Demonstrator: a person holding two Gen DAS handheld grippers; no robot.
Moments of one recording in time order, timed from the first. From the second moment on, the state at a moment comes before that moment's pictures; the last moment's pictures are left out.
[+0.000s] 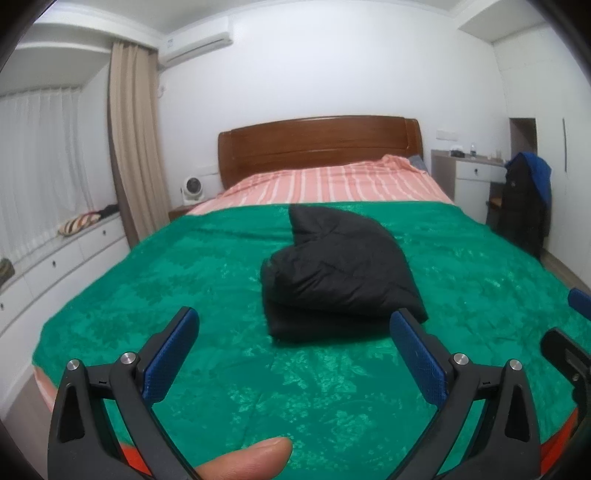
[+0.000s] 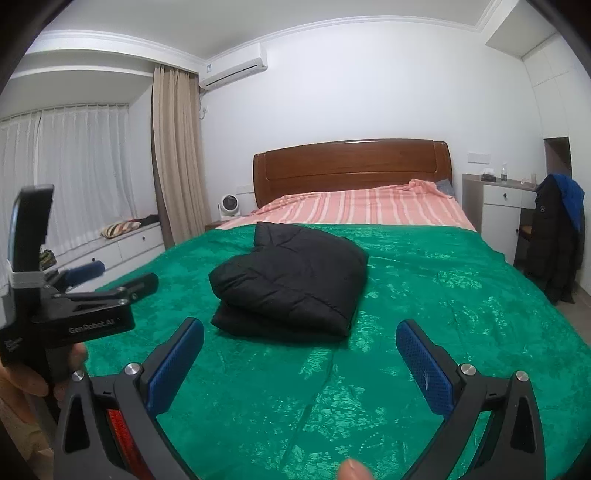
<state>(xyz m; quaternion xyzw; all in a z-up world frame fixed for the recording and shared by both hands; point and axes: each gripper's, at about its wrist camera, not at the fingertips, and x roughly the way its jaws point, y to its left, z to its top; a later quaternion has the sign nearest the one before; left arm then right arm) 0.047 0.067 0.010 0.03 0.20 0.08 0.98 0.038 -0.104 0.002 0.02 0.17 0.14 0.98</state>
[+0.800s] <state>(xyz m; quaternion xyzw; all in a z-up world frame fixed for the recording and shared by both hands) 0.064 0.055 -0.007 0.04 0.27 0.08 0.96 0.073 -0.115 -0.006 0.01 0.29 0.07 0.96</state>
